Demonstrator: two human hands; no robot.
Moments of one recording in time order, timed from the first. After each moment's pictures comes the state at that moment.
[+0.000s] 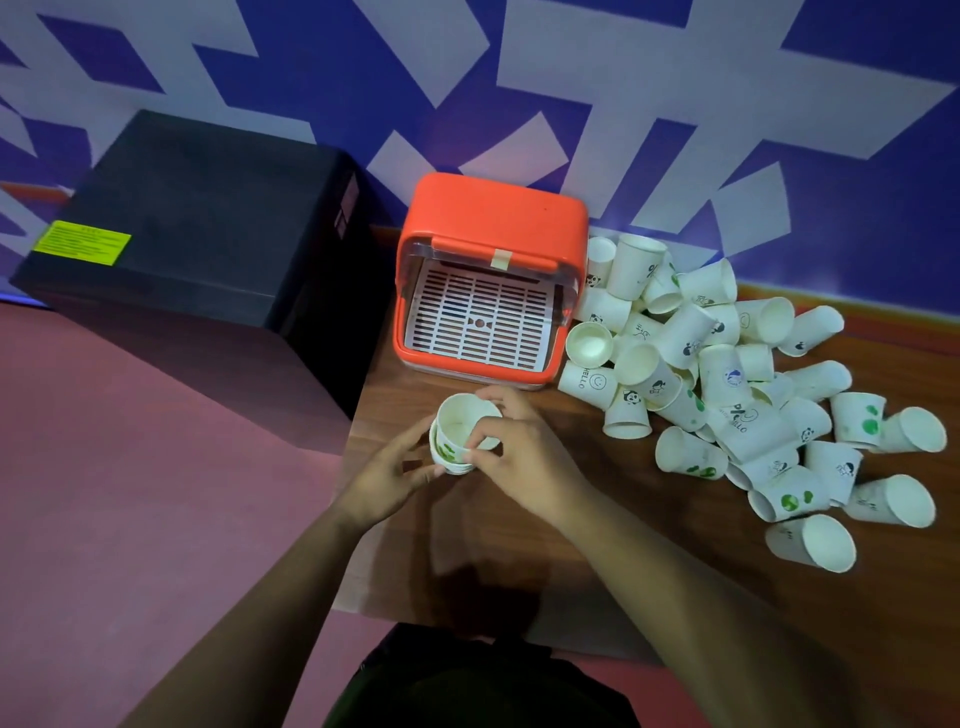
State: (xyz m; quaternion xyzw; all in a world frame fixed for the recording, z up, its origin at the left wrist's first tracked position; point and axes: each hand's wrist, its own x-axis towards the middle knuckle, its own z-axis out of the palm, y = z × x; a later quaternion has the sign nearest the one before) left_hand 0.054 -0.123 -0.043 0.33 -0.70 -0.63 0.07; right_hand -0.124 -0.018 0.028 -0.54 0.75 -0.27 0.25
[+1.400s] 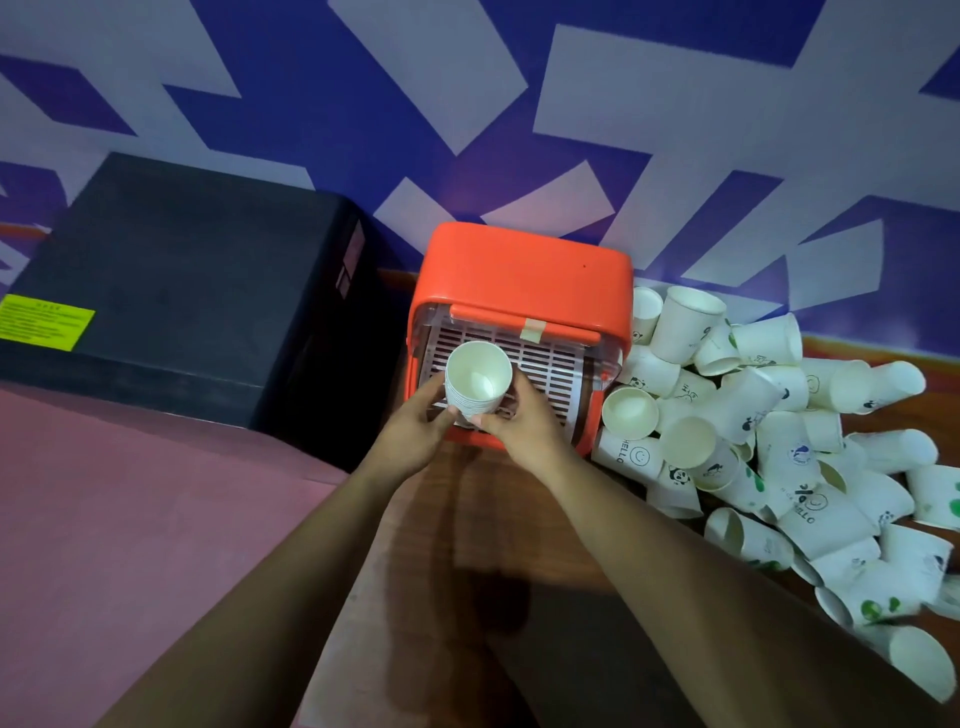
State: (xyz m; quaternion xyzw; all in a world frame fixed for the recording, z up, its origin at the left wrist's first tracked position) left_hand -0.043 -0.256 -0.054 0.39 -0.70 -0.59 0.11; right_hand -0.191 -0.164 -0.044 -0.31 0.74 -0.41 0.43
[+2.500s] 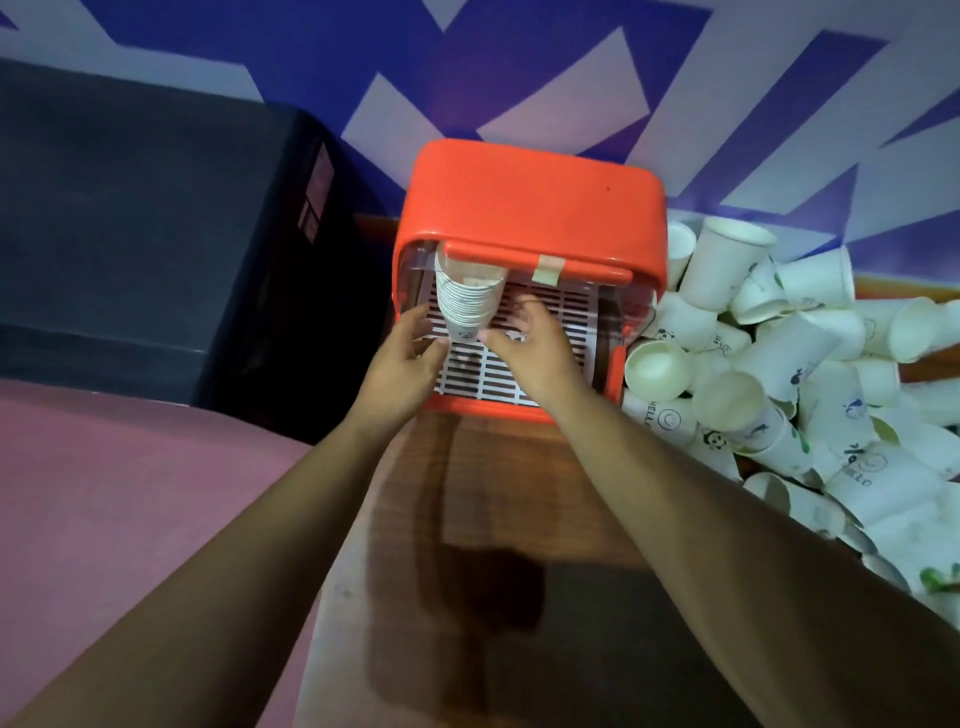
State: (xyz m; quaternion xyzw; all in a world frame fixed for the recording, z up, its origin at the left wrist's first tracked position) left_hand -0.064 -0.279 -0.079 0.45 -0.64 -0.60 0.17; right_hand -0.210 -0.203 -0.076 -0.29 0.79 -0.42 0.34
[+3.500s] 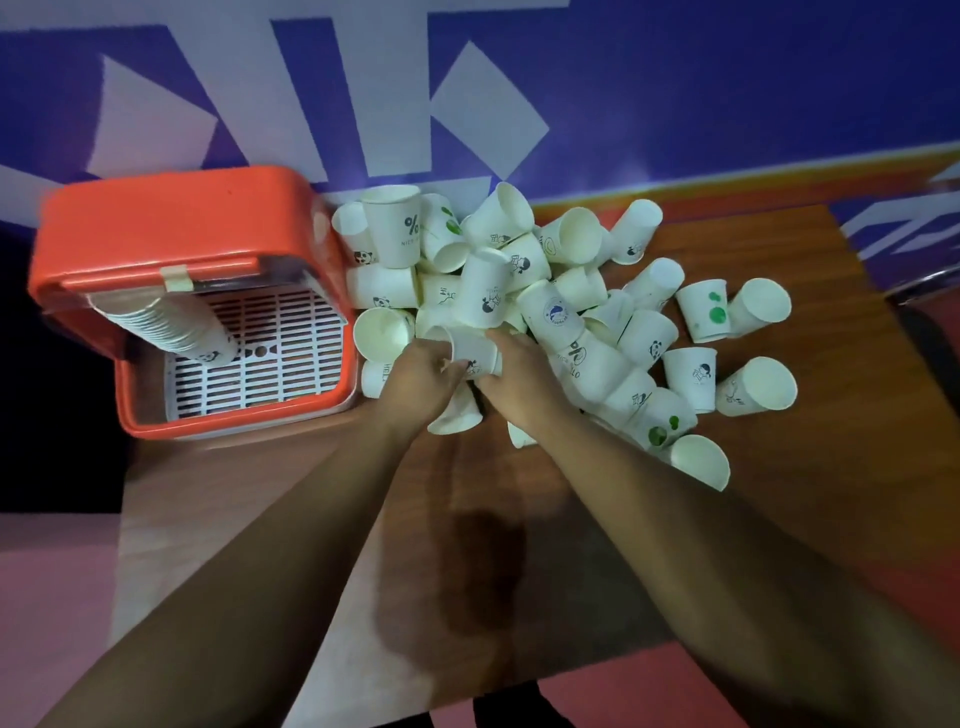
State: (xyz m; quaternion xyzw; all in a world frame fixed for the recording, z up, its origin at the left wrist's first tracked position) left_hand -0.270 -0.054 -0.063 0.29 -0.85 -0.44 0.01; right_hand -0.359 0.070 -0.064 -0.32 0.88 -0.29 0.19
